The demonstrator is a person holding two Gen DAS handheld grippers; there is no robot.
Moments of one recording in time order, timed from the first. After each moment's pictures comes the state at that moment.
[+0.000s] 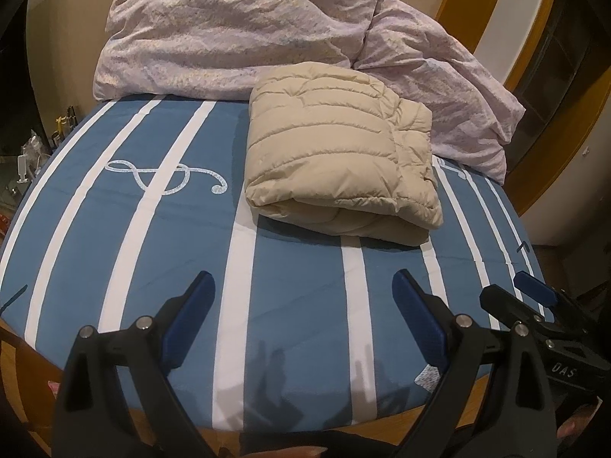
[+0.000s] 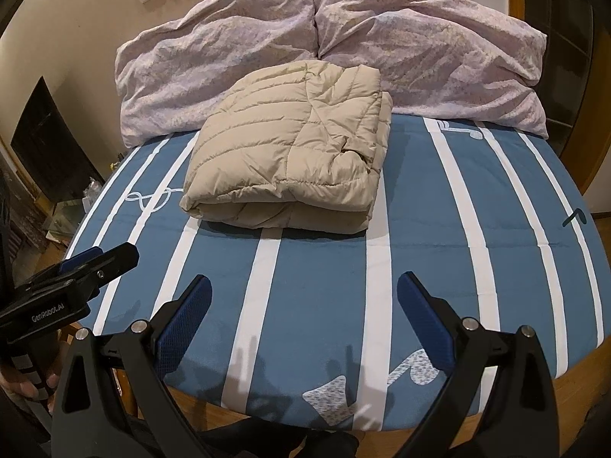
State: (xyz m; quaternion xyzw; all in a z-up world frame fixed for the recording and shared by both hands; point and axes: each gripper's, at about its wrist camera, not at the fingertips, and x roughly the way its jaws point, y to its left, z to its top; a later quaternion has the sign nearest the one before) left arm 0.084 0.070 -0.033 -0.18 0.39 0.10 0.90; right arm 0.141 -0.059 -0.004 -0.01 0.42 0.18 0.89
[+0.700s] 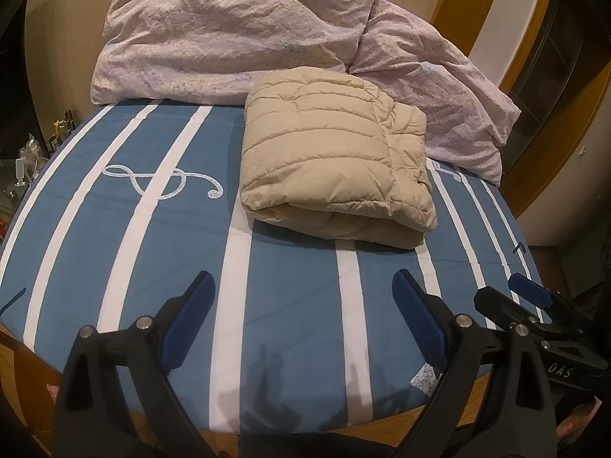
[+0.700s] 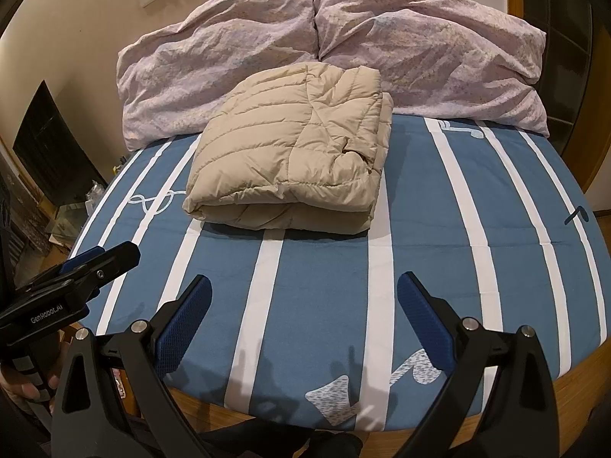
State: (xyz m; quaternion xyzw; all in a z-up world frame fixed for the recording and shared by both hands) left arm 0.084 0.067 -0.030 -0.18 0.39 0.10 0.90; right arm 0.140 -0.061 -0.004 -0.01 0.42 0.18 0.89
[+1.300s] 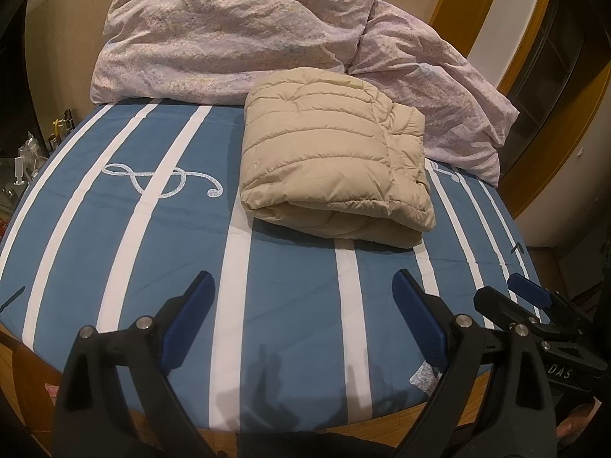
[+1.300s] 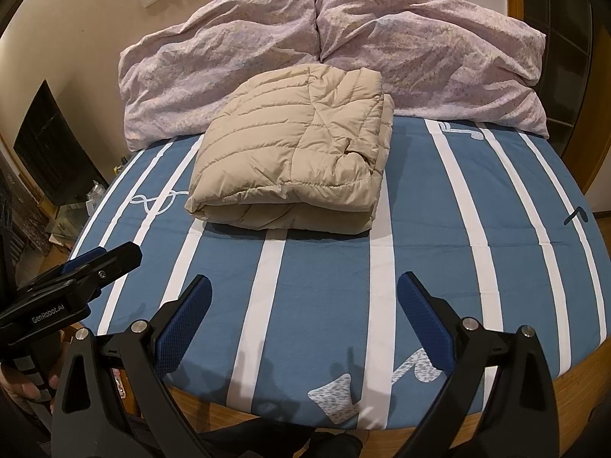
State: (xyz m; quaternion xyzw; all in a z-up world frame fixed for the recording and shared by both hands) left arm 0.083 0.068 -0.030 -0.18 0.39 0.10 0.90; right arm 0.137 -0.058 -0.003 -0.01 0.42 0.18 0.89
